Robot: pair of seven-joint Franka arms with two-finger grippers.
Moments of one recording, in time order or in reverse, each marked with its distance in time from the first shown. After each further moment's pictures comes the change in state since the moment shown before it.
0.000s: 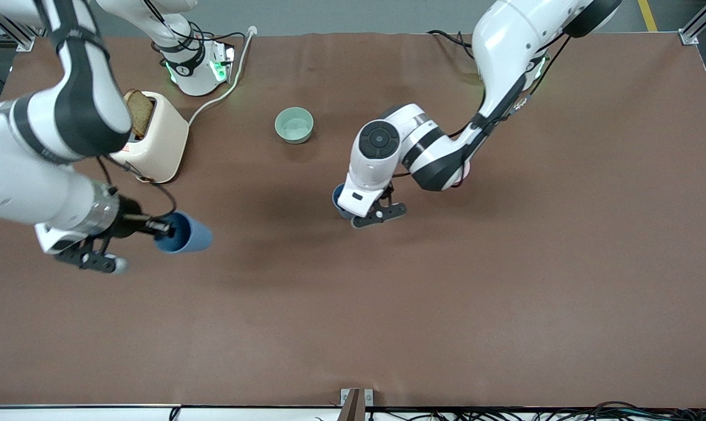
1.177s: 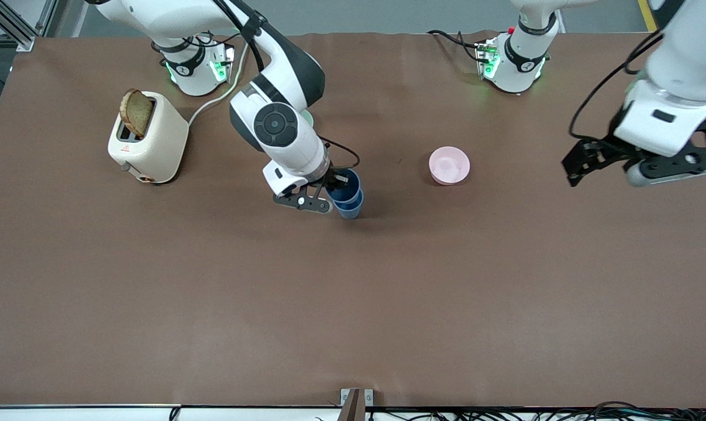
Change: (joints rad) left arm 0.453 -0.571 0.136 0.013 -0.092 -0.476 0.866; right arm 0.319 0.145 0.193 -0.171 -0.100 0.334 0.480
